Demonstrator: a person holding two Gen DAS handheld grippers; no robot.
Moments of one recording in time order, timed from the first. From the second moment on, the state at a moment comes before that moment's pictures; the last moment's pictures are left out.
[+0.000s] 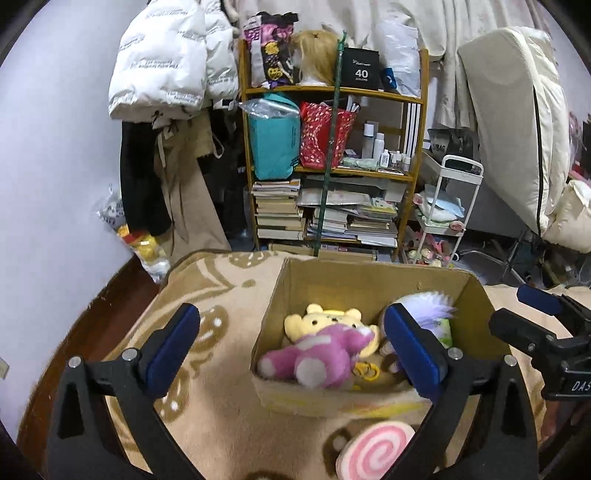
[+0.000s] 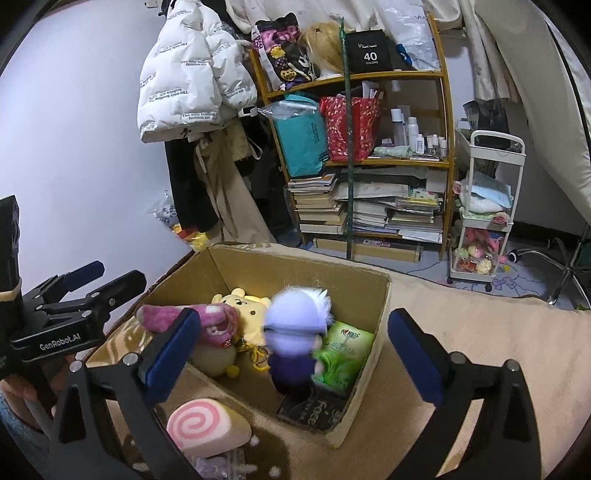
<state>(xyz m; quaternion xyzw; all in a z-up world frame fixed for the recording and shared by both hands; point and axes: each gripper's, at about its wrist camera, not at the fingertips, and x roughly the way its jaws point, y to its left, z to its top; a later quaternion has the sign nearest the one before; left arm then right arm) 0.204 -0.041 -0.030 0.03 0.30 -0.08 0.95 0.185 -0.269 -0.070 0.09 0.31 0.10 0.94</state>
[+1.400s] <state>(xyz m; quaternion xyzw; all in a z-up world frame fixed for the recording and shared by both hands) 0.105 -0.012 -0.015 0.01 0.37 -0.13 0.92 0.069 -0.230 -0.066 0.05 0.36 0.10 0.93</state>
